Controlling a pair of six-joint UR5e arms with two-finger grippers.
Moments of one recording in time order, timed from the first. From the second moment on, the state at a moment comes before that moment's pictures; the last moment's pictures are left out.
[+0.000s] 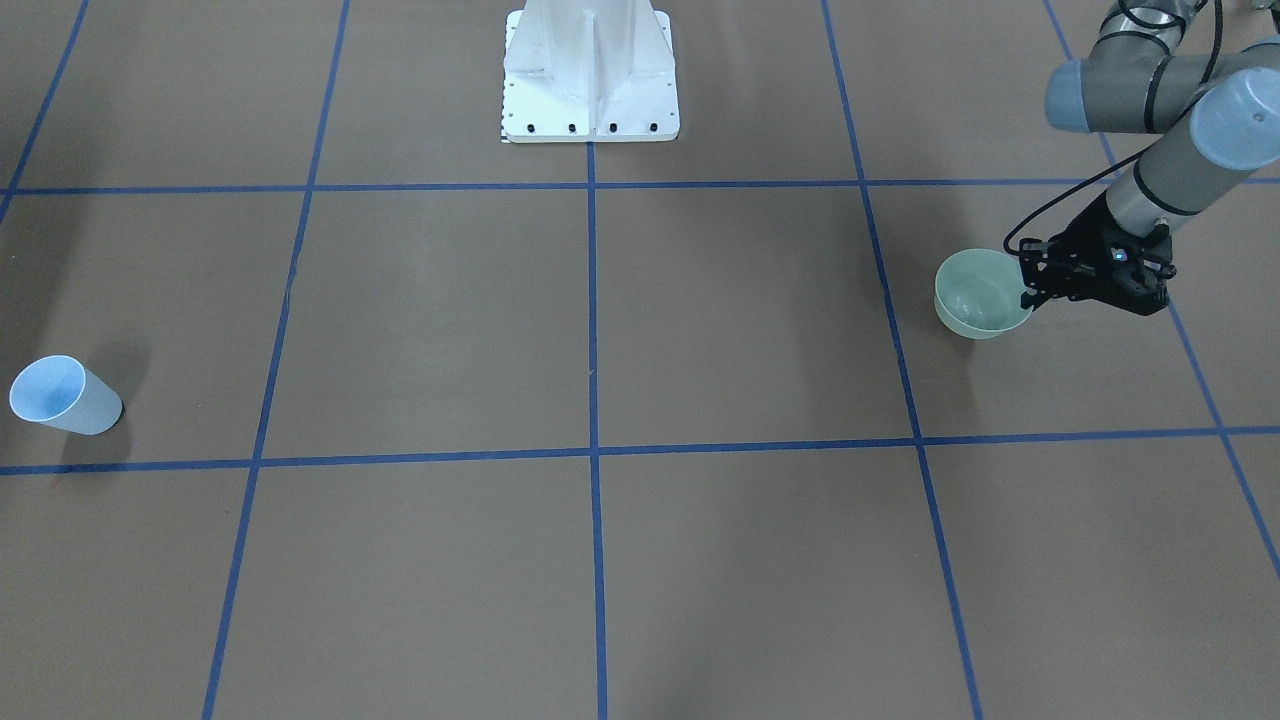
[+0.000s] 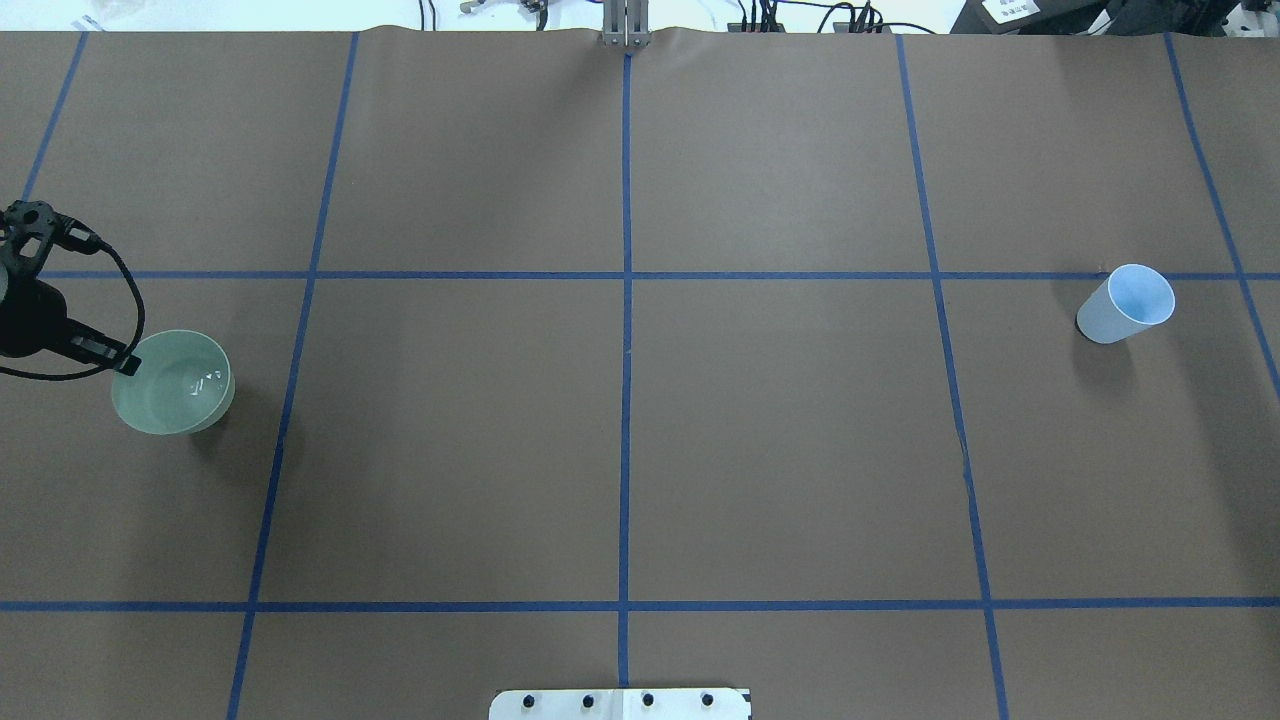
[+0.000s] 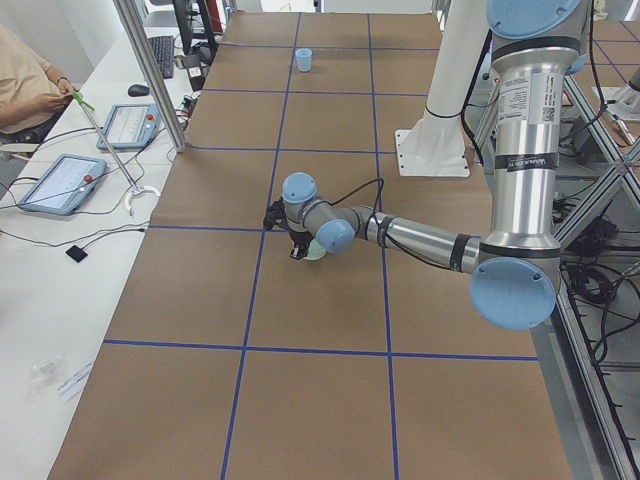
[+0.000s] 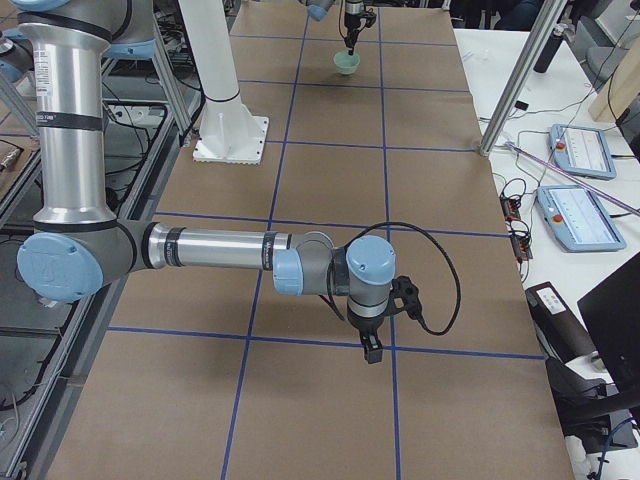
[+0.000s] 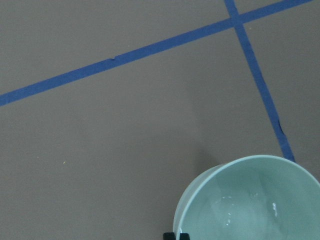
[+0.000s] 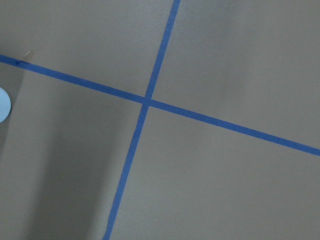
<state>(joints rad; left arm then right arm) -0.97 -1.55 -1.72 -2.07 -2.24 -0.48 1.59 -1.60 1.60 -1.51 2.27 -0.25</state>
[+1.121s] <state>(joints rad) -1.17 -1.57 -1.69 -1.98 -2.29 -0.33 1.59 -1.60 1.60 -1.51 2.27 -0.25</state>
